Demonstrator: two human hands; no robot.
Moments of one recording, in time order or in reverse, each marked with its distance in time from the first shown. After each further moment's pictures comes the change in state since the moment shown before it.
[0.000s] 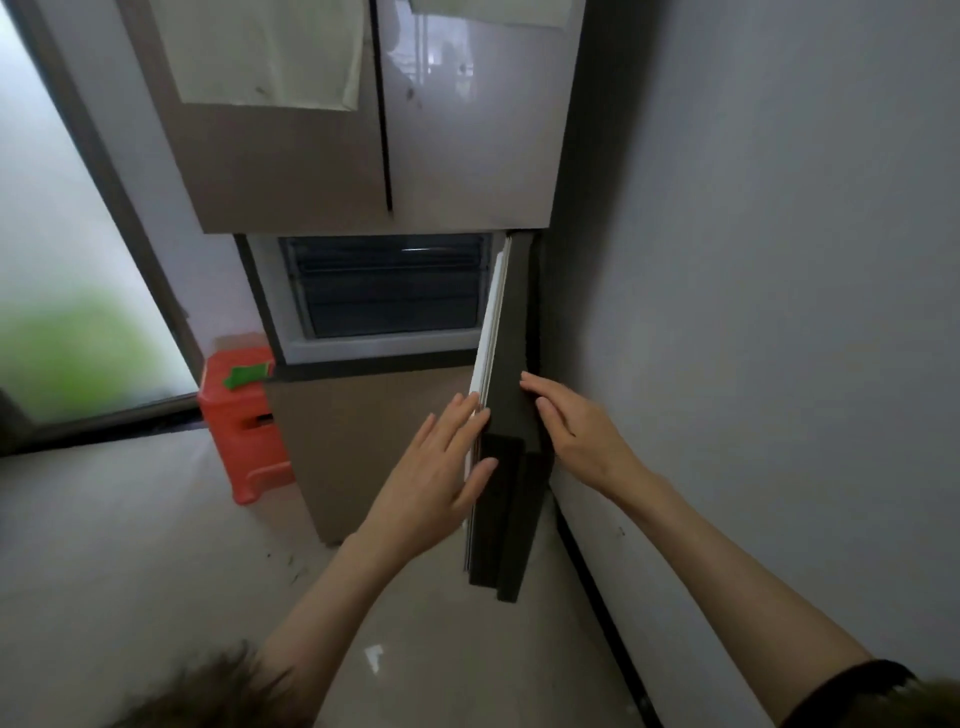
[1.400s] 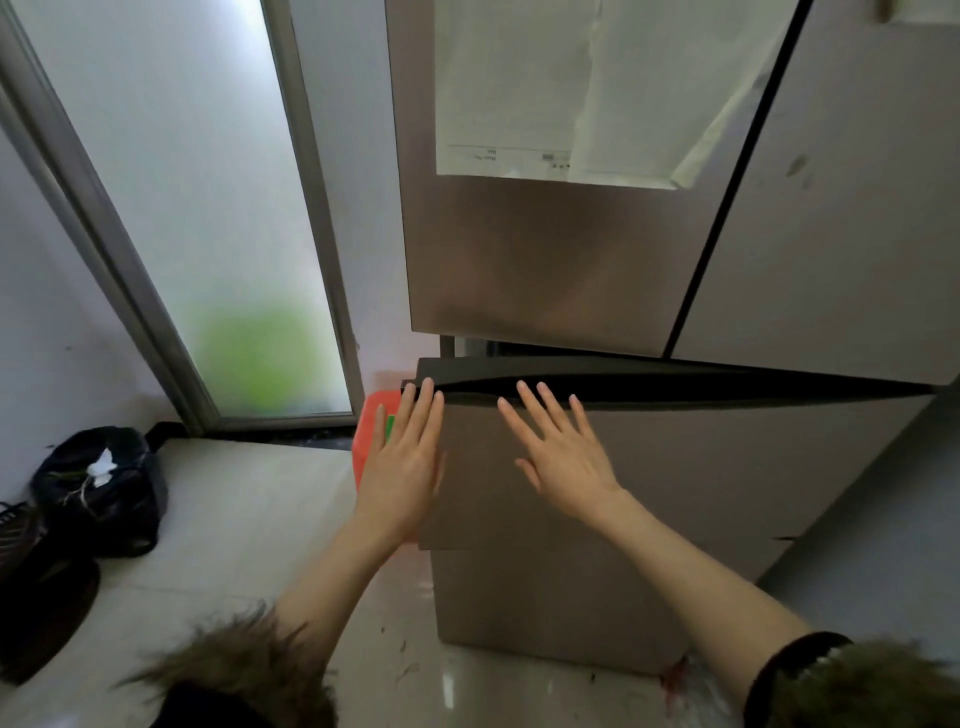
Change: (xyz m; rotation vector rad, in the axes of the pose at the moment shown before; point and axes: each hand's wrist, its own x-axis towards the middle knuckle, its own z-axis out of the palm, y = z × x) left_hand 0.129 -0.396 -0.121 0.596 0.172 -0.465; right_hand 0.396 -0.069 0.248 -0.739 -0.230 -0.410
